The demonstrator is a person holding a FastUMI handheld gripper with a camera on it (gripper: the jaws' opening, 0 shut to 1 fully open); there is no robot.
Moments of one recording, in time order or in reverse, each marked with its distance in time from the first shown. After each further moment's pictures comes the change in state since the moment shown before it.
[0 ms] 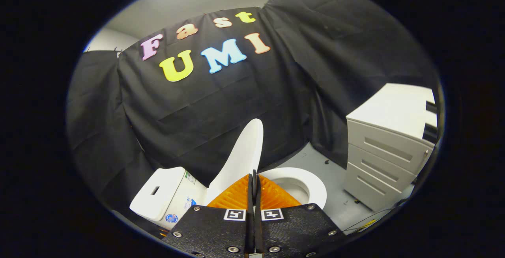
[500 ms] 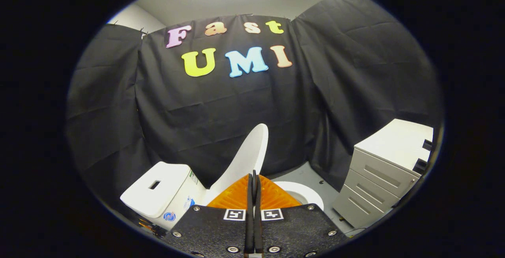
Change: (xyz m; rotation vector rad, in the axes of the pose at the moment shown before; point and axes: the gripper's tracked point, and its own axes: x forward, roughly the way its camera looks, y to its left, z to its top) arm -0.010 0.055 0.026 -0.145 -0.063 0.011
